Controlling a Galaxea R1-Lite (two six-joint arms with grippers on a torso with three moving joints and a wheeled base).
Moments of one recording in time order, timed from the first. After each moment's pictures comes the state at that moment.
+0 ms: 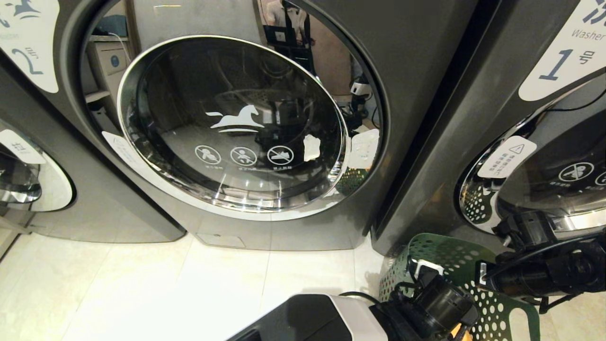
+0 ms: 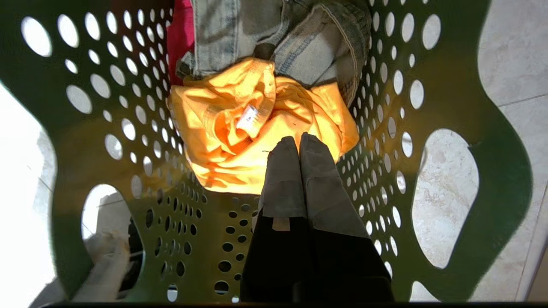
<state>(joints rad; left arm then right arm) -1.19 2.69 -1.92 -0.08 0.34 -0.37 -0.03 1.89 -0.66 -0.25 -0.05 0.38</state>
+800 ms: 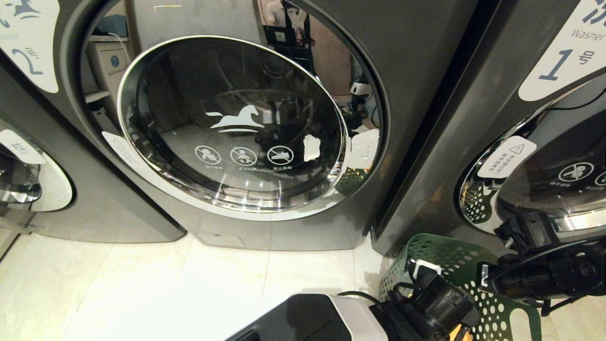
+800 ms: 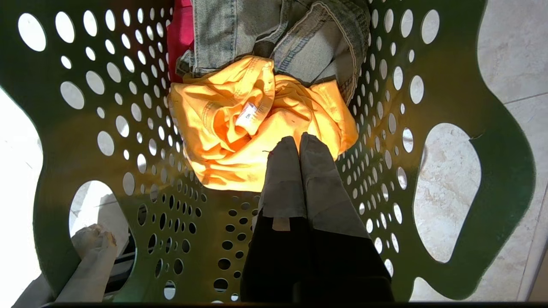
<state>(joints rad) -1.19 2.69 -1.92 -0.05 0.38 -0.37 -0.03 1.88 -0.64 -0.27 -0.05 0.38</state>
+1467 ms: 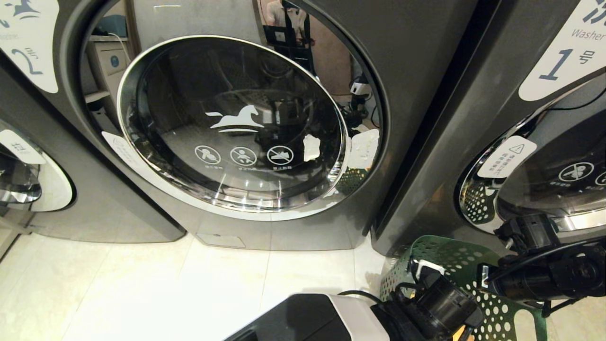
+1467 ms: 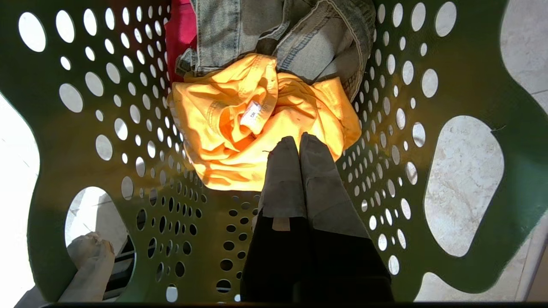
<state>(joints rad) -1.20 2.67 -1.92 -0.03 0.38 -0.37 -0.03 1.88 -0.64 -0.27 -0.05 0.38</state>
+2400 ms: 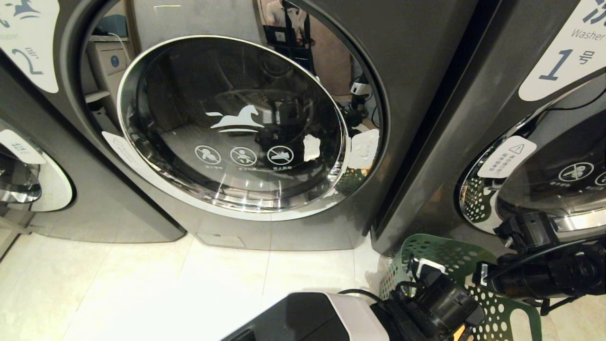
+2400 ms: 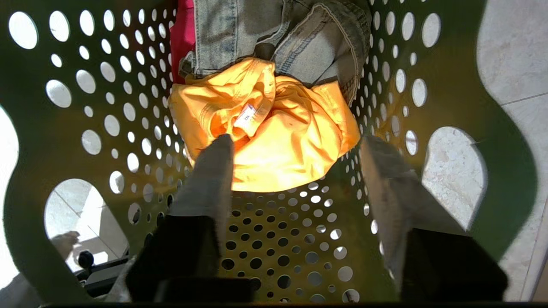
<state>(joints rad) -1.19 2.66 -1.92 -0.02 0.38 -0.37 -0.03 1.88 -0.65 -0.26 -0.05 0.38</state>
